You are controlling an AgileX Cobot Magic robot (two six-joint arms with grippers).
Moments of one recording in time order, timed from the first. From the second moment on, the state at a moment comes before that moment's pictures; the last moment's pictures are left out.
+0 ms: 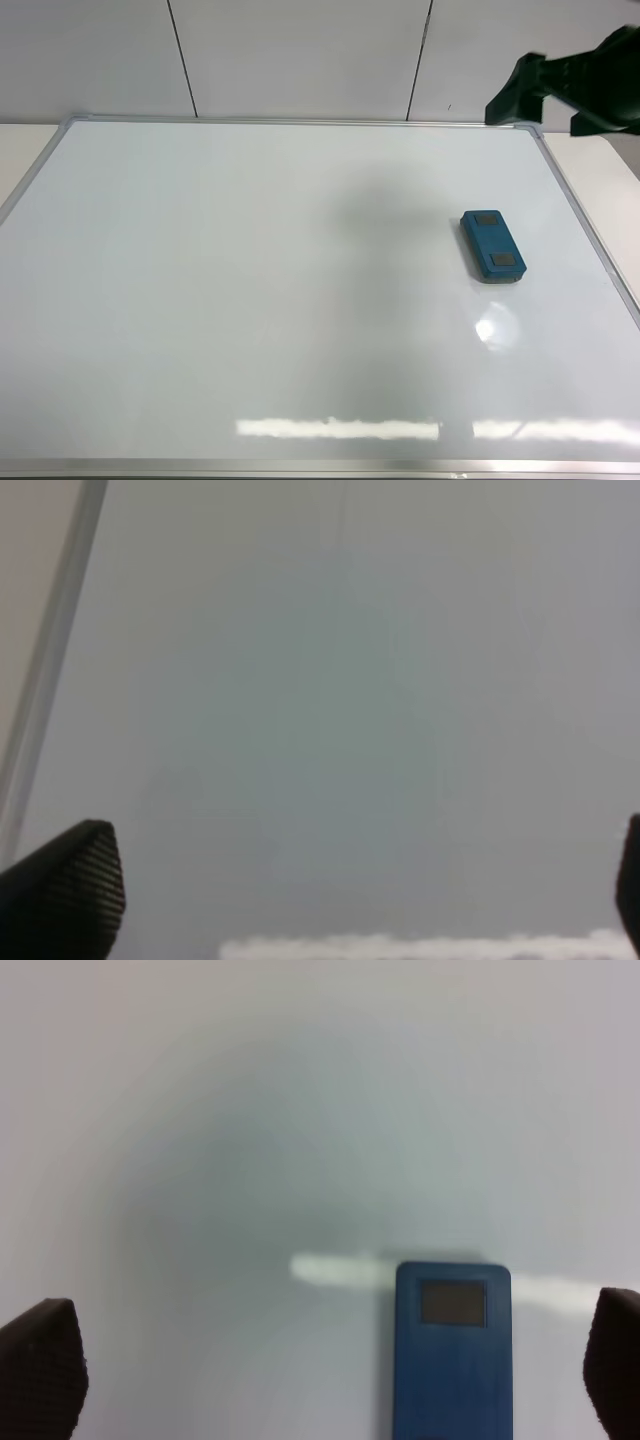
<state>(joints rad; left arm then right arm) 0.02 0.01 -0.50 -0.12 1.05 0.00 0.13 1.24 -0.90 0.35 0.55 -0.21</state>
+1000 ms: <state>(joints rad) 0.02 0.01 -0.50 -0.12 1.05 0.00 0.13 0.18 -0.86 0.04 1.16 -0.04</state>
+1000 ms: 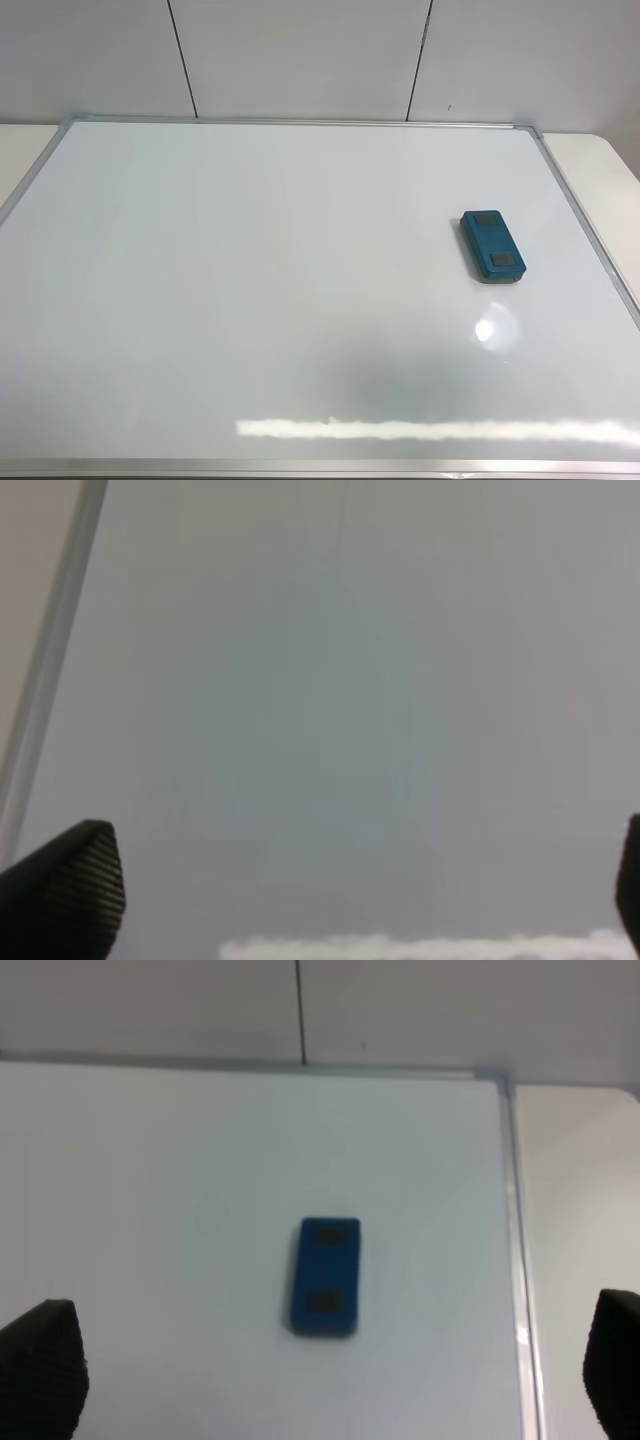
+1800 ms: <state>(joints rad) 0.02 0.01 -0.50 -0.12 1.05 0.00 0.06 0.00 -0.50 -0.04 1.07 0.04</state>
